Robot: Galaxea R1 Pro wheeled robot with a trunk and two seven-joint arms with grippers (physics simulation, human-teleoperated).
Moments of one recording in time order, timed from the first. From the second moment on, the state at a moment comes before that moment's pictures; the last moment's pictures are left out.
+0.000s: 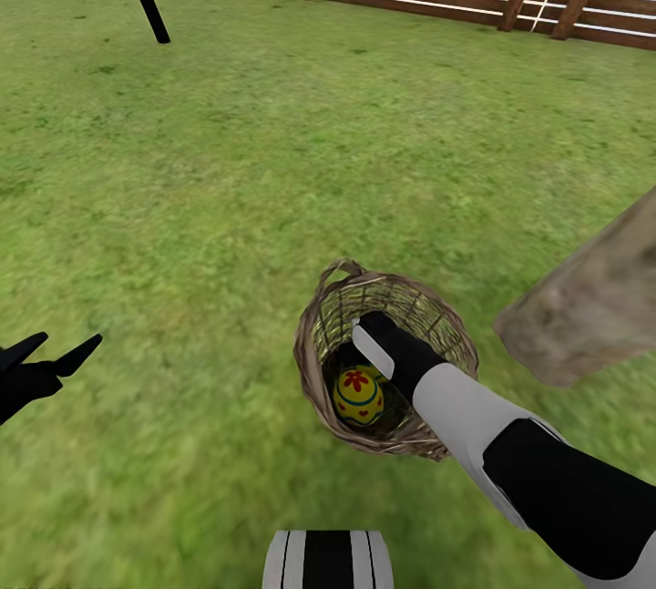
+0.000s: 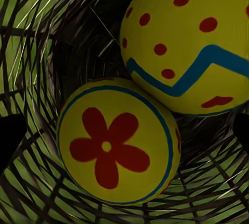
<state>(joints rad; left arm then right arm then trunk) -0.31 0.44 0.52 -1.39 1.05 0.98 -1.22 -1.14 0.17 0.64 -0.47 -0.69 0.82 -0.38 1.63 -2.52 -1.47</state>
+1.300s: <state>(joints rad) -0.31 0.44 0.52 -1.39 1.05 0.98 -1.22 -1.14 0.17 0.62 -0.46 -0.70 0.83 -0.38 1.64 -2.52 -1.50</state>
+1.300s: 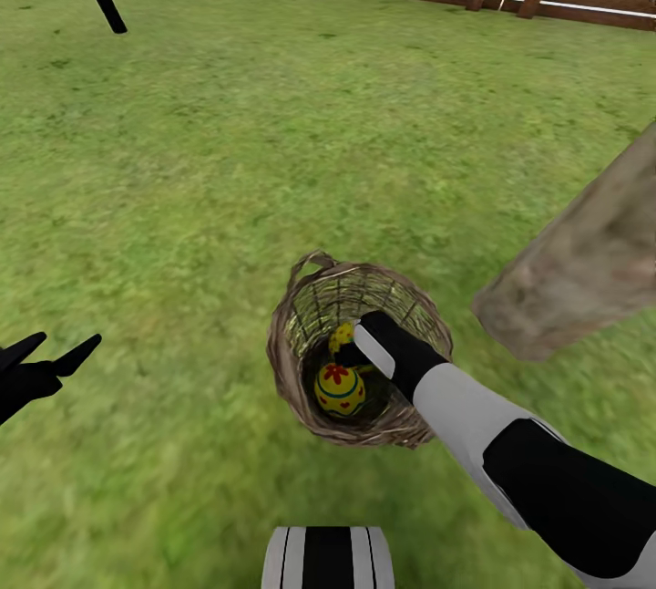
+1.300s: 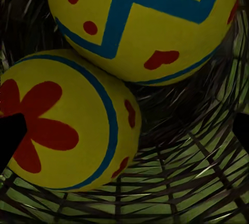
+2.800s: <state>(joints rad) -0.31 0.44 0.52 -1.40 1.05 0.97 -1.22 -1.13 0.17 0.59 -0.47 -0.69 0.82 -0.22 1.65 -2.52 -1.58</state>
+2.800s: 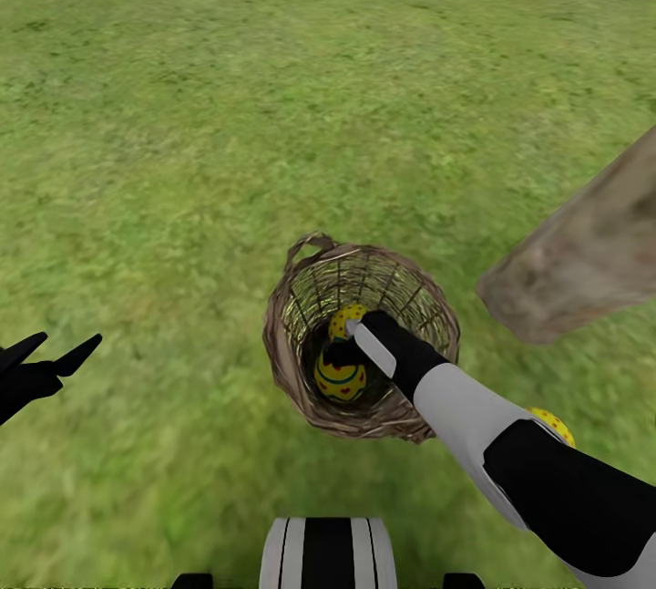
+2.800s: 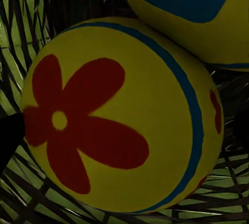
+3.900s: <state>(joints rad) -0.31 0.42 0.52 -1.40 1.05 0.98 -1.22 -1.13 0.17 0.59 -0.47 -0.70 0.83 -0.21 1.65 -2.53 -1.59</state>
